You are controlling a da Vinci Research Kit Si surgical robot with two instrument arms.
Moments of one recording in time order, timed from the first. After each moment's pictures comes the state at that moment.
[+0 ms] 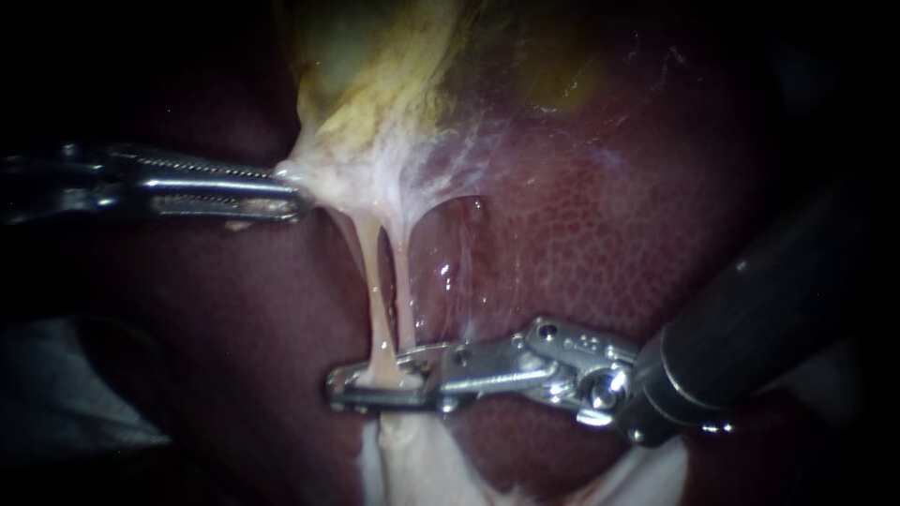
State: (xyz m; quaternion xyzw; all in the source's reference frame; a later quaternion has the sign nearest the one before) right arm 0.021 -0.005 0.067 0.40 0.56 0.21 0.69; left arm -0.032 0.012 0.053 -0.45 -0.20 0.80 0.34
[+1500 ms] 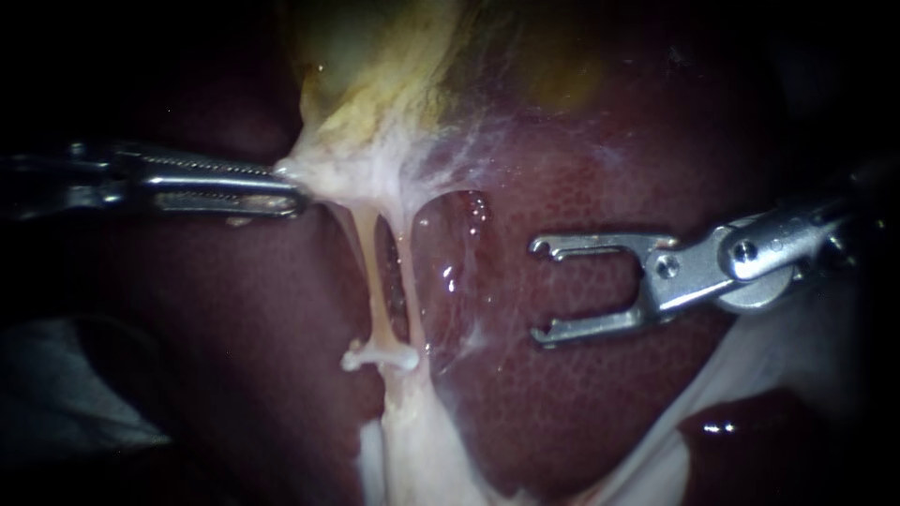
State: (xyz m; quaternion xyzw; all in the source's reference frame) right arm 0.005 0.003 0.059 0.16 0.53 0.03 0.83; left arm -0.032 0.012 0.058 -0.45 -0.19 0.80 0.34
